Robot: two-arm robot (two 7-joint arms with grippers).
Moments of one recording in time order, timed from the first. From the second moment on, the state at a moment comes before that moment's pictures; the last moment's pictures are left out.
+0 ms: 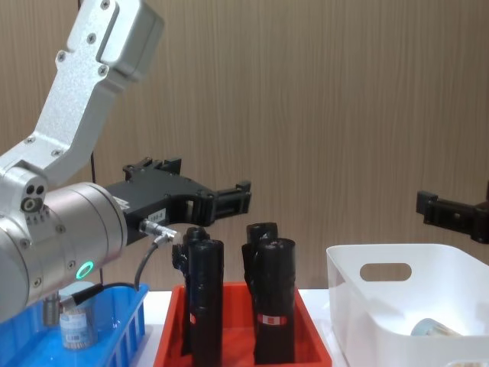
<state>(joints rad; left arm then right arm) -0.24 0.38 0.45 -1.63 -0.20 0.02 -0.01 -0.01 0.34 -0.23 -1.77 0.29 0.03 0.07</state>
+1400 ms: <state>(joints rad) -0.18 0.45 0.37 -1.60 -0.46 0.08 -0.11 -0.01 0.34 -0.23 -1.77 0.29 0.03 0.07</state>
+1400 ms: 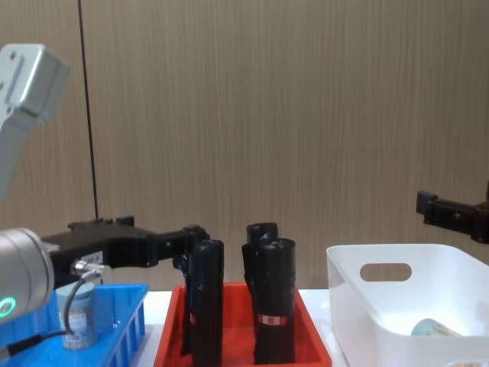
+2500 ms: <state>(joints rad) -0.32 0.42 0.34 -1.32 -0.49 0.12 -0.41 -0.01 0.34 -0.23 -1.77 0.29 0.03 0.07</state>
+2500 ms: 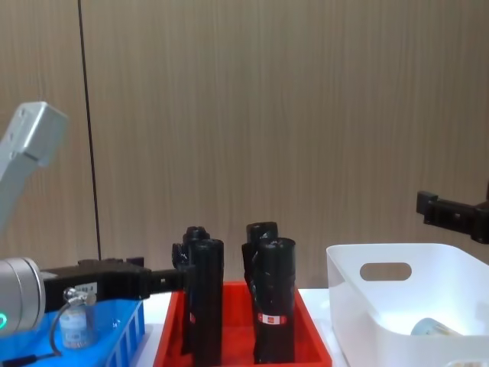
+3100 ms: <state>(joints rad) -0.42 0.38 0.35 -1.16 -0.42 0.14 -0.50 -0.01 0.34 -0.23 -1.77 0.29 0.03 0.07</state>
